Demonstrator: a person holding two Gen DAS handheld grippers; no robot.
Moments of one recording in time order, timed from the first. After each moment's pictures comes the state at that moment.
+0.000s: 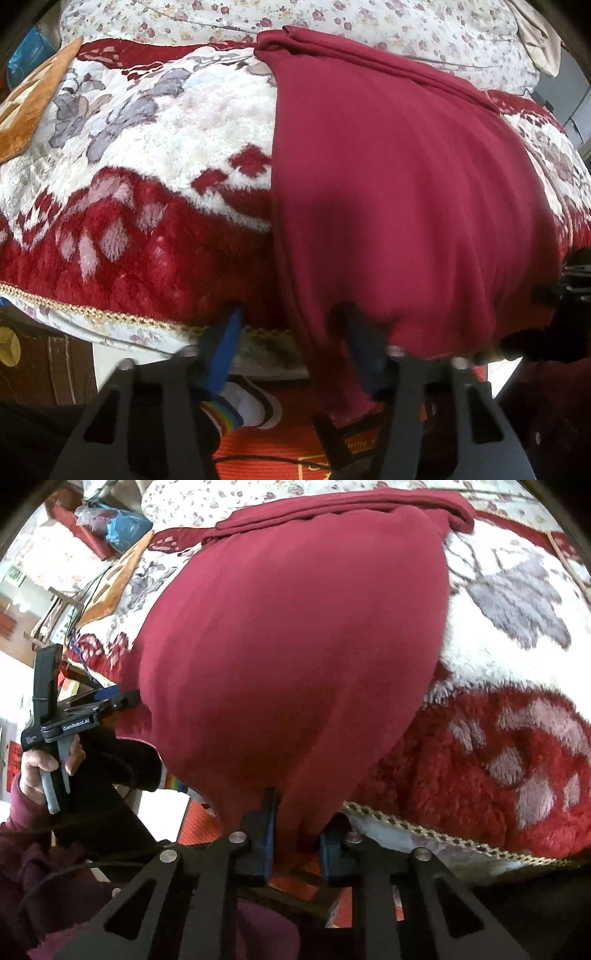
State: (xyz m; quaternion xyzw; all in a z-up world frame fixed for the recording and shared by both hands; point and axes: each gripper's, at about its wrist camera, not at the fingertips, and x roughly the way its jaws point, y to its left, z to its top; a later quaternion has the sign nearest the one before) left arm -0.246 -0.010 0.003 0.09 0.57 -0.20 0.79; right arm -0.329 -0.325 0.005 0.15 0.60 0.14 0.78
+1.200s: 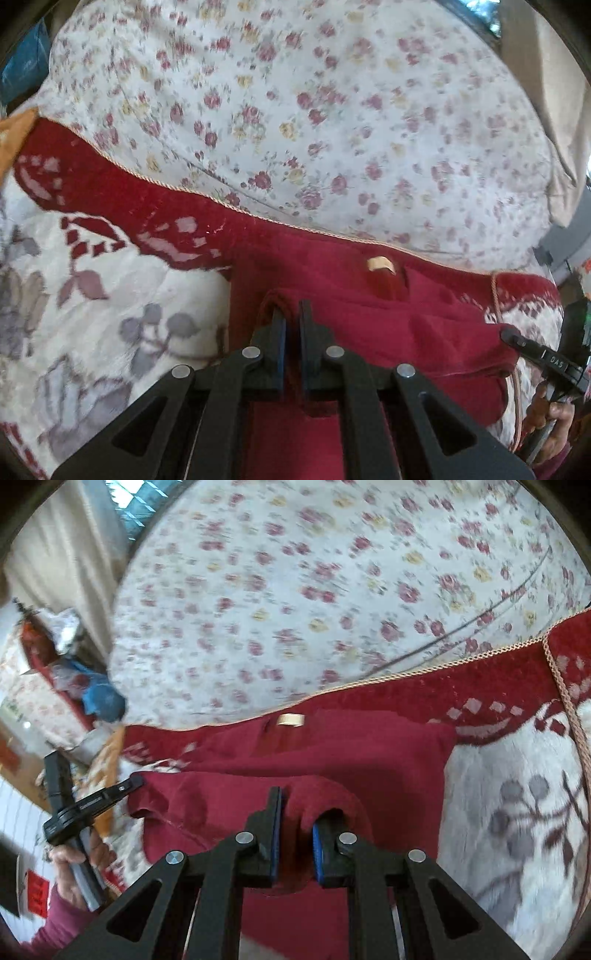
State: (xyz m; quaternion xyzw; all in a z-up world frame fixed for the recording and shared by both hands) left arm 0.028 -0.101 0.083 -0.07 0.47 -0.20 0.85; right arm -0.091 -0.474 0.070 0.29 0.42 0.03 0.86
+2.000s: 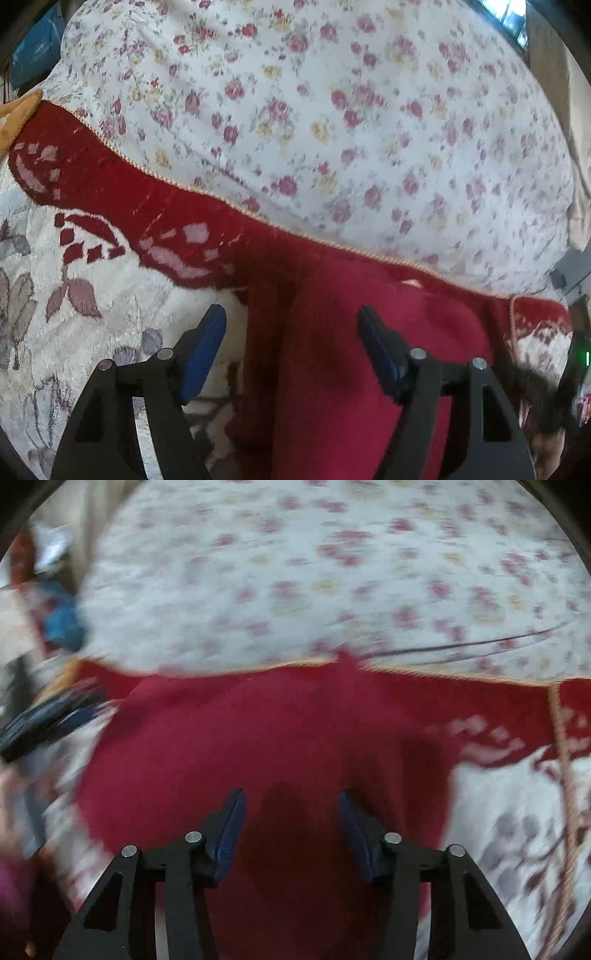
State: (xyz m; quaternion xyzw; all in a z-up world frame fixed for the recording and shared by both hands) left arm 0.059 -0.097 0.060 -0.08 0.48 -0.17 0.86; right arm -0.063 -0.456 0.045 0.14 0.46 -0.07 0.87
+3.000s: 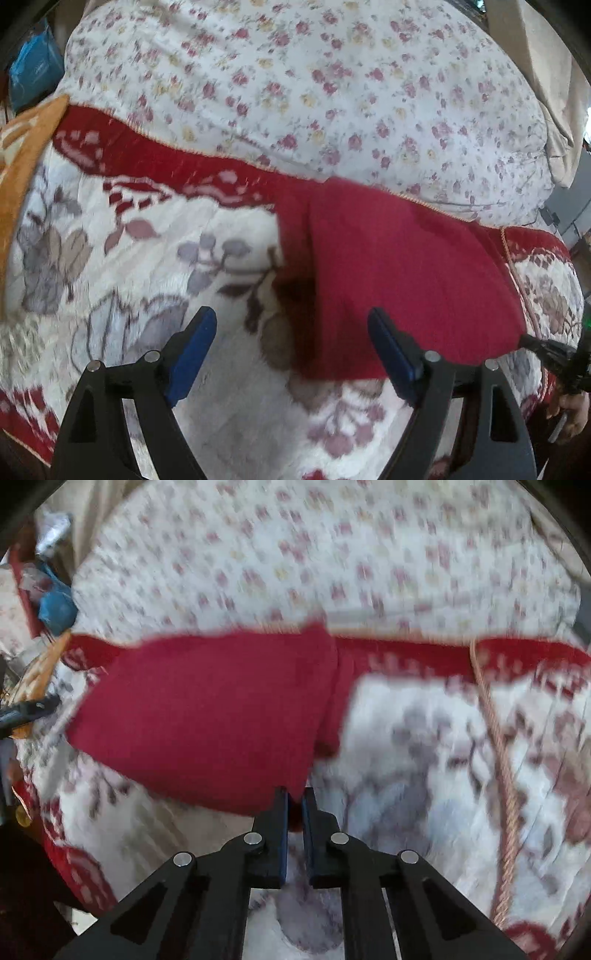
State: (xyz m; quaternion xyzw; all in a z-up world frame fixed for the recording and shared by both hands) left arm -0.043 -0.039 0.078 -0.02 0.49 -0.20 0.85; right arm -0.214 -0.425 0.048 0.12 0.50 -0.04 0.86
